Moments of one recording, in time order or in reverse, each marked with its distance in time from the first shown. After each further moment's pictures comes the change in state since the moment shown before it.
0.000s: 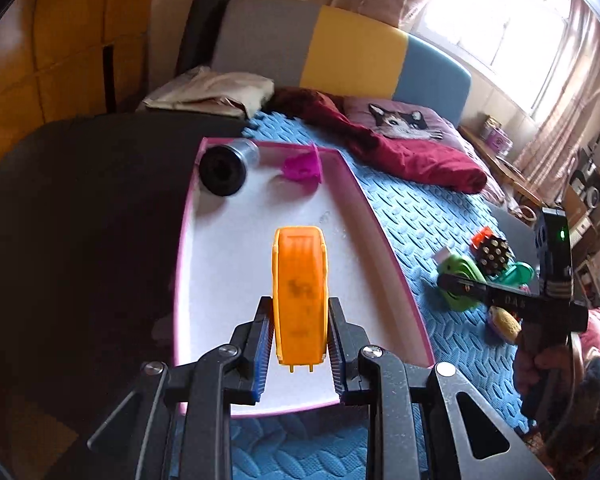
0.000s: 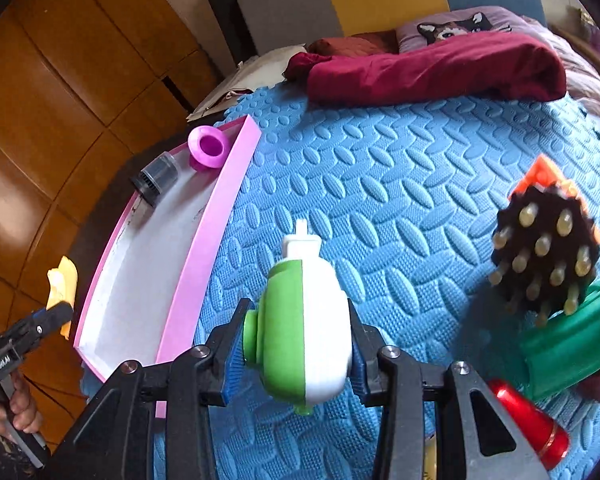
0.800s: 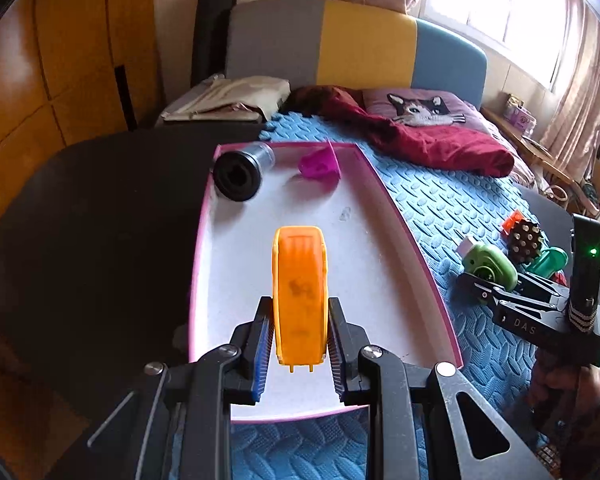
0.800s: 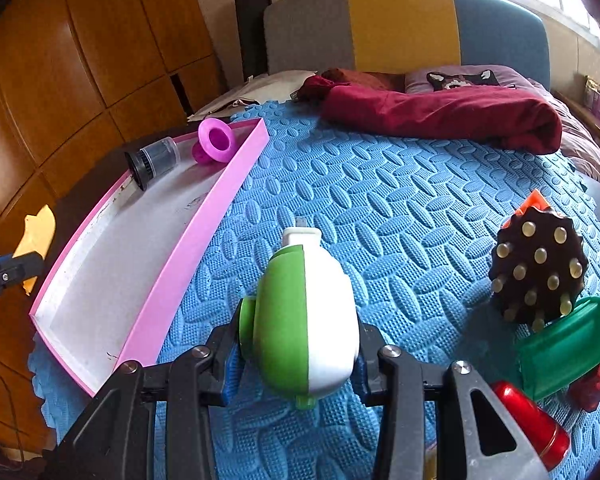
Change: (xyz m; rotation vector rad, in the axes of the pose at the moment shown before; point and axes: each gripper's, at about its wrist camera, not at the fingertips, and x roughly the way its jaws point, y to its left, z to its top) left arm 0.014 -0.019 0.000 0.070 0.023 0.126; right arm 0.004 0.020 -0.017 -0.149 -0.104 -0.138
